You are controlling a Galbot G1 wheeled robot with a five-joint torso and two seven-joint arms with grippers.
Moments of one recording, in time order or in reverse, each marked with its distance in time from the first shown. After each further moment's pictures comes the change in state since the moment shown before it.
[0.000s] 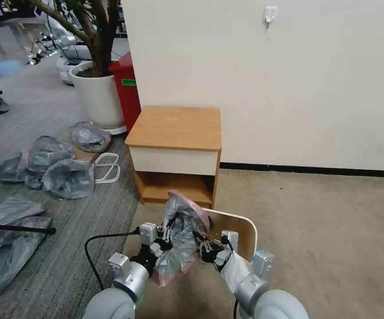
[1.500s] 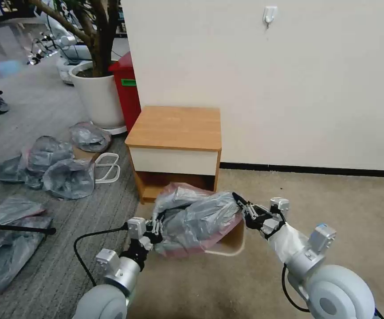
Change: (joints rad) left arm 0.004 -0.022 -0.080 -0.032 -0.096 -0.001 -0.027; right arm 0.013 -0.204 0.320 0.099 0.127 0.071 -0.108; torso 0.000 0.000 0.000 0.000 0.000
